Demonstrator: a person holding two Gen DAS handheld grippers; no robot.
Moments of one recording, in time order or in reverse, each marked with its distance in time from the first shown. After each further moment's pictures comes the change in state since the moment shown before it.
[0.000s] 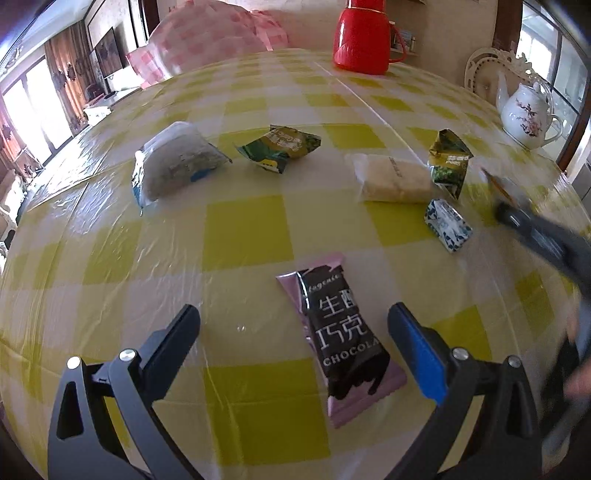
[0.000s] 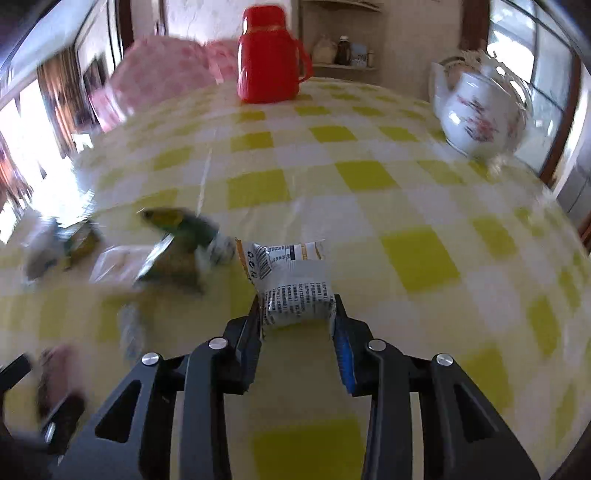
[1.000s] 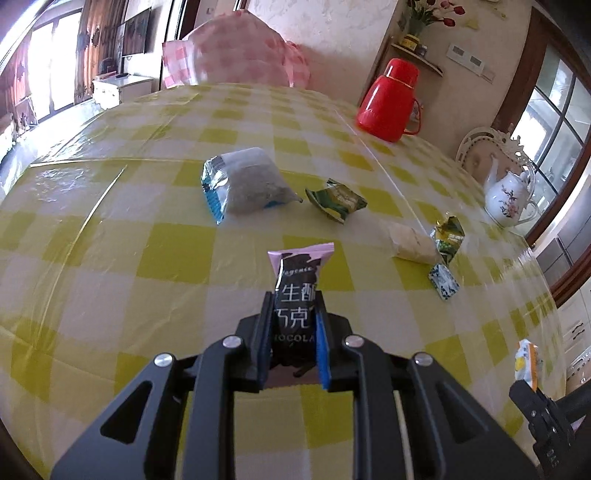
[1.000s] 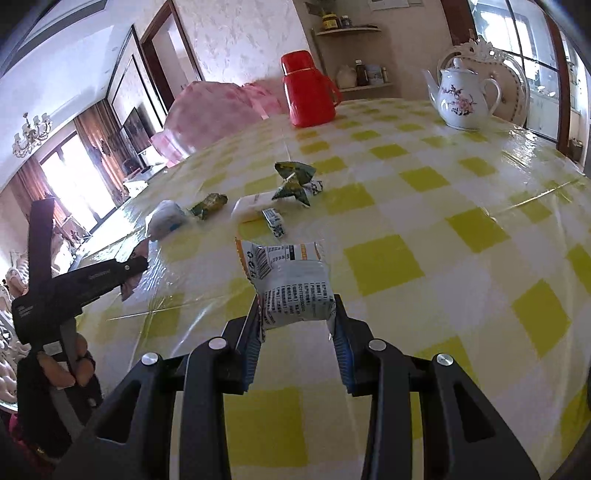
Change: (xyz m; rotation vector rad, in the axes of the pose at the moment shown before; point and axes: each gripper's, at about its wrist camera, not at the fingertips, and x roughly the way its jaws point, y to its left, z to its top) left arm -0.036 0.085 -0.013 -0.210 -0.153 -0.178; right arm -0.104 0.023 -0.100 0.074 -0.106 0.217
